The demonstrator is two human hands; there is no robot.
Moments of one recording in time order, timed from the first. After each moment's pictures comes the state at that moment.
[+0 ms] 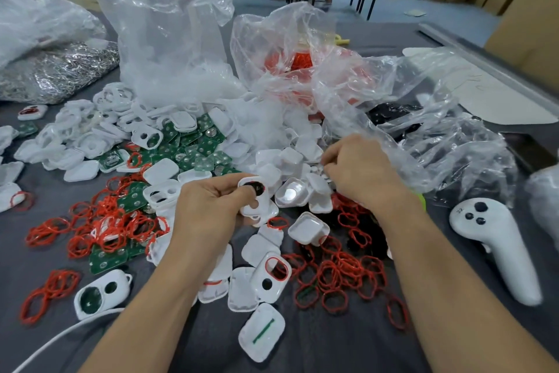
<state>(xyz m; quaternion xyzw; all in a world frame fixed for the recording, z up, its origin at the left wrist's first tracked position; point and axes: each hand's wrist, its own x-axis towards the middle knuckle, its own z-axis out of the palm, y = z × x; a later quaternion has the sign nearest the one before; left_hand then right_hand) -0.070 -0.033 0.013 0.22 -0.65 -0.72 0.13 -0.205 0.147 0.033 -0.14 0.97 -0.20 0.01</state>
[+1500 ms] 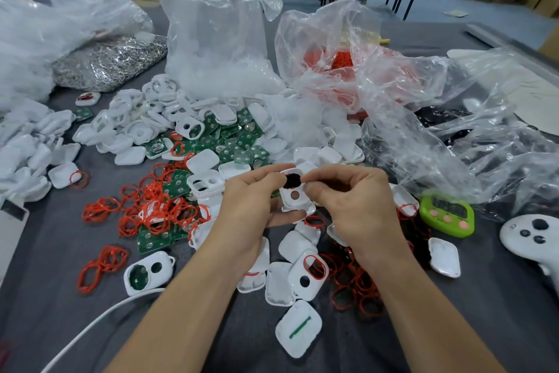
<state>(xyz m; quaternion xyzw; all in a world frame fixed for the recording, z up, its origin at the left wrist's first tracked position) -0.075 -0.039 0.010 0.24 -0.52 -0.82 0.07 -0.124 0.101 0.014 -0.13 0.77 -0.62 0.05</state>
